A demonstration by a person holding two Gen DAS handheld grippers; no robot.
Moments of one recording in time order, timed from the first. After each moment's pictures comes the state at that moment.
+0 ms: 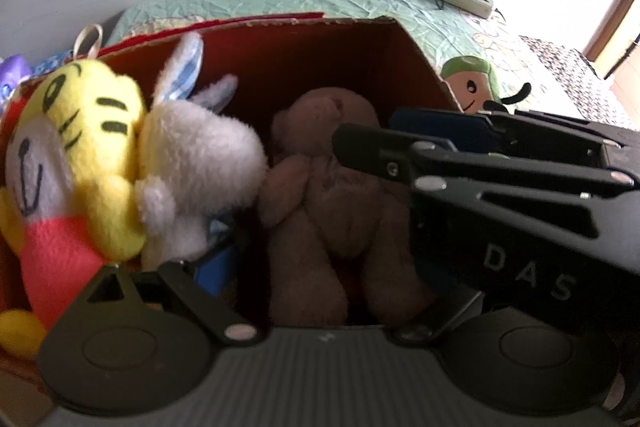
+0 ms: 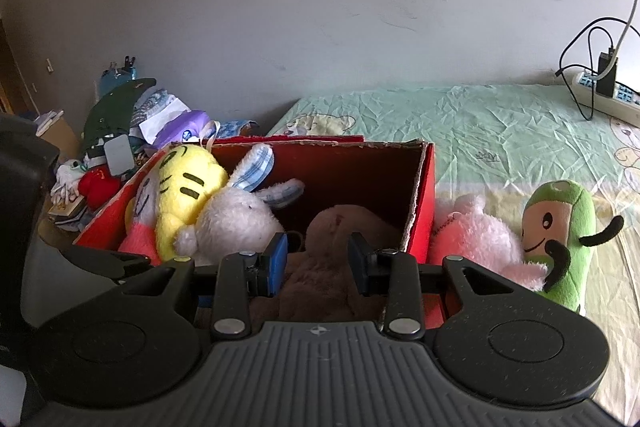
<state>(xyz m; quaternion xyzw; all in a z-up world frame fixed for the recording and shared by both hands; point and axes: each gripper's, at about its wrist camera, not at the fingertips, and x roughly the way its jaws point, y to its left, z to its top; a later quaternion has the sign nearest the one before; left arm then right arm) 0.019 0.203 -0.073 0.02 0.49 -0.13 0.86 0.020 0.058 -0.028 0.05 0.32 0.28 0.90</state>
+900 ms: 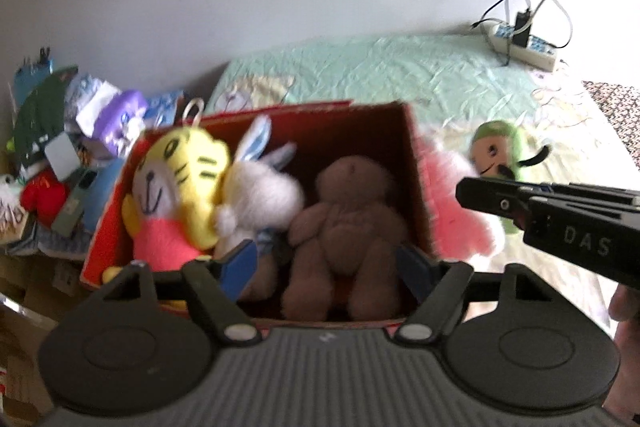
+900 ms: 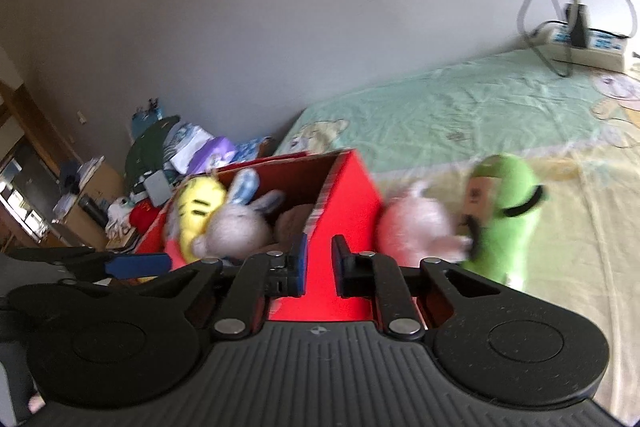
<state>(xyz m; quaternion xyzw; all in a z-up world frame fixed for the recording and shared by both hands) -0.026 0.134 -0.001 0.06 0.43 0.04 0.90 0.025 -0.056 -0.012 0.16 0.35 0.32 0.87</state>
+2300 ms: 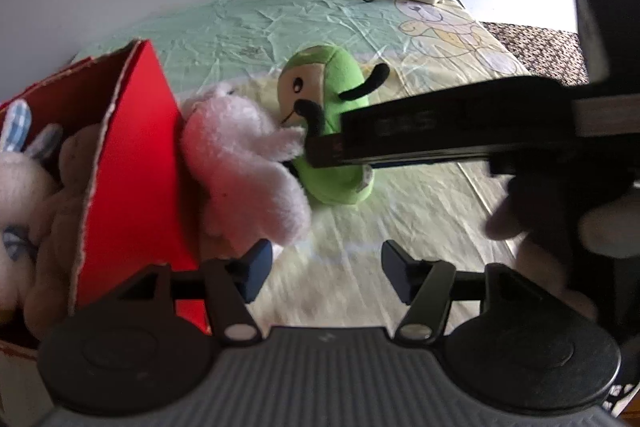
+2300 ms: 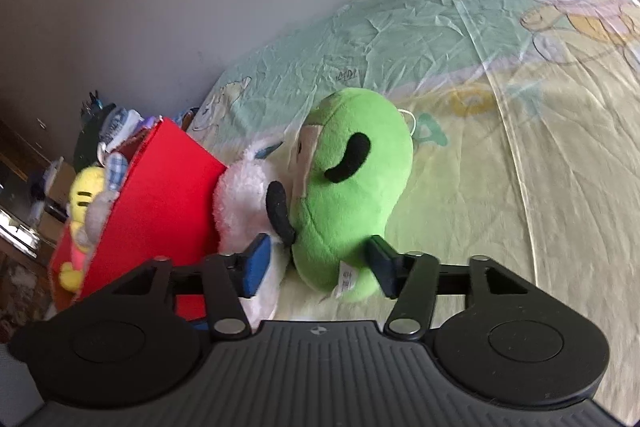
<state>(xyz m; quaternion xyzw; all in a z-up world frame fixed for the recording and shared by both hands) 0.003 0.014 -0.096 0.06 0.47 -0.10 0.88 0.100 -0.120 -0.098 0.18 0.43 0.29 0.83</state>
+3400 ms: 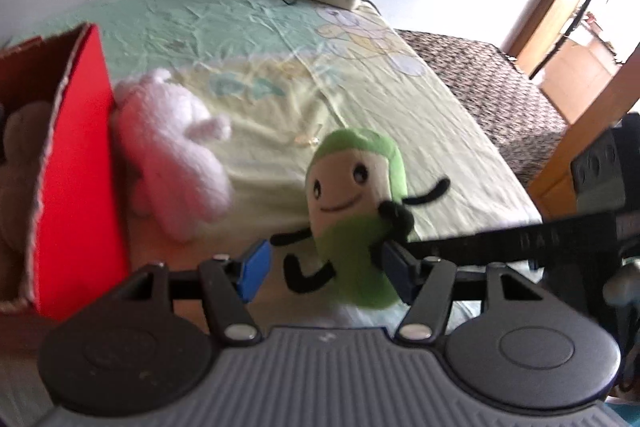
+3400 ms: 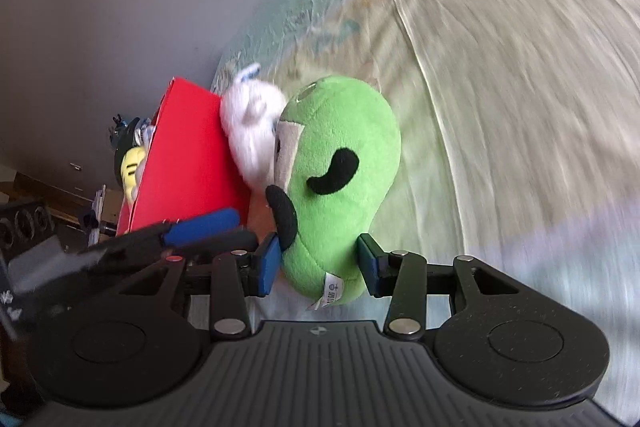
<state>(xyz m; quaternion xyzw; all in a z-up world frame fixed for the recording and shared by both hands) -0.023 0.033 -0.087 -0.02 0.47 -0.23 0.85 0.006 -0.217 -0.115 0.31 0.50 0.29 0.75</state>
